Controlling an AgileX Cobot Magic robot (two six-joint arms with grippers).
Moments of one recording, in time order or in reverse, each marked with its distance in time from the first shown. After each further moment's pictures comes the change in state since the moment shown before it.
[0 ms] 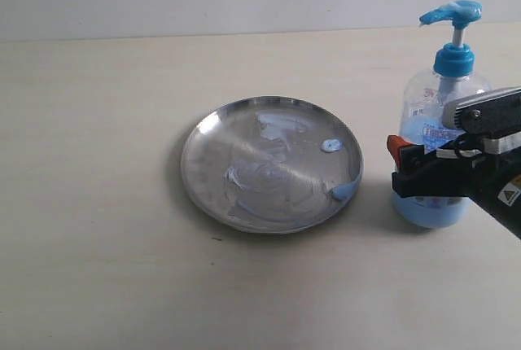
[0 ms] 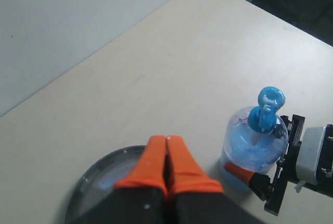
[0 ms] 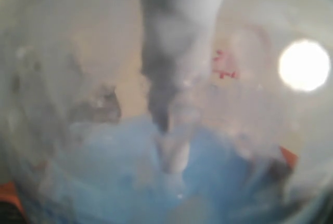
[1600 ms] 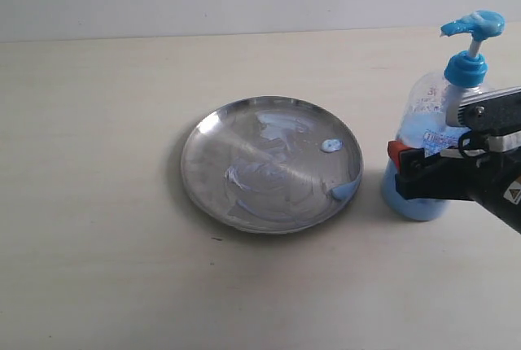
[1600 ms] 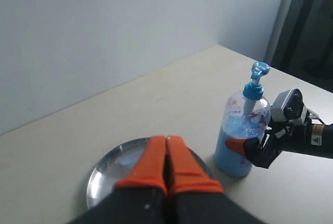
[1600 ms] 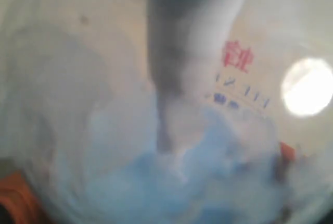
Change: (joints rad) left arm 0.000 -0.977 1.066 0.004 -0.472 -0.002; right arm 0.000 -0.081 0.000 0.024 0.153 0.008
